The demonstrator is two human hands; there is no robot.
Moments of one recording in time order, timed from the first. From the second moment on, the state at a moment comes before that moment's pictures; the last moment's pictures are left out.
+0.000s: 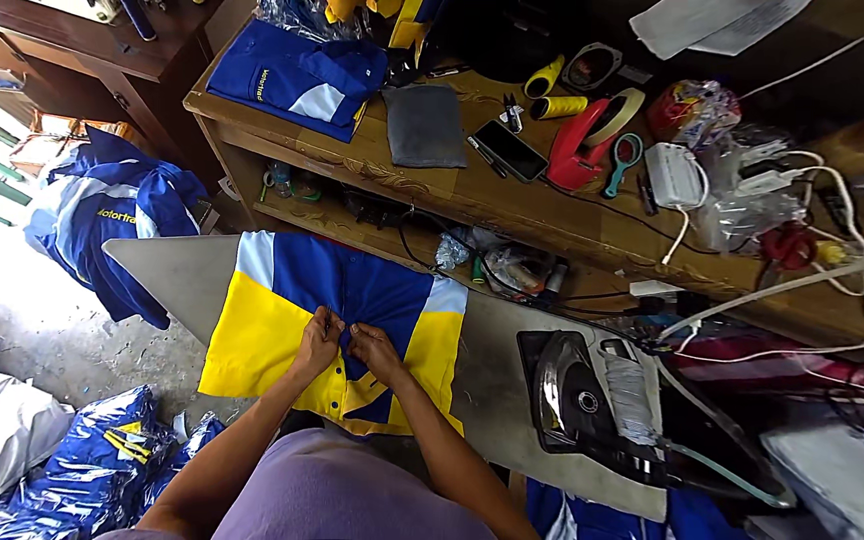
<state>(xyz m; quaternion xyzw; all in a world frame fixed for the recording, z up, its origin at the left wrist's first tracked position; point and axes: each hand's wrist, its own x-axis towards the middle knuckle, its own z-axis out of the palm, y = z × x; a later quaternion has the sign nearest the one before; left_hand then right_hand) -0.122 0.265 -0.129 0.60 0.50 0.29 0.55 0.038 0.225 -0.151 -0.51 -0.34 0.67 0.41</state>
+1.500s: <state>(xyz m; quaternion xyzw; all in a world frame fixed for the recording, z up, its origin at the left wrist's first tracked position) -0.080 0.425 -0.062 0.74 0.48 0.18 0.43 0.083 0.121 -0.153 -0.62 -0.69 0.29 0.26</state>
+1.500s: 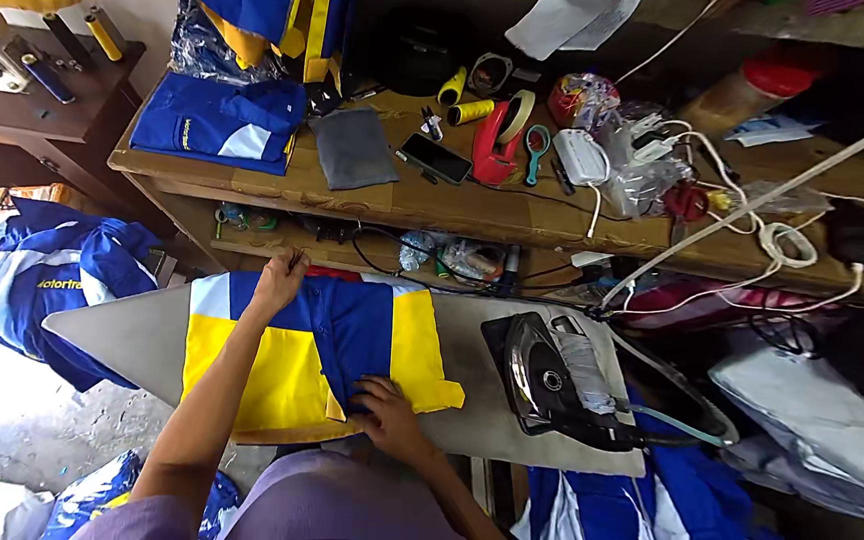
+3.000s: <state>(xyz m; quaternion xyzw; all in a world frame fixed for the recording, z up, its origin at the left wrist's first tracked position) -0.133 0.175 -0.119 0.41 0.54 0.19 0.71 0.063 0.211 -0.143 -0.60 -0.39 0.59 0.37</state>
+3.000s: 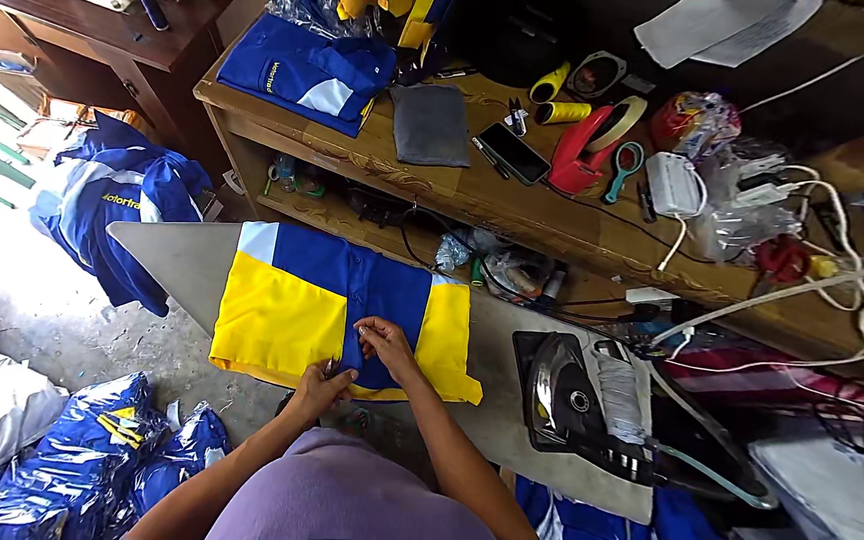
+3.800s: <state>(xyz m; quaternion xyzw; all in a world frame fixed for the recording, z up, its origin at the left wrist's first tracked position) -0.115 0.241 -0.129 0.50 0.49 0.24 0.67 0.066 0.207 -0.141 -0.50 -0.26 0.70 0.45</state>
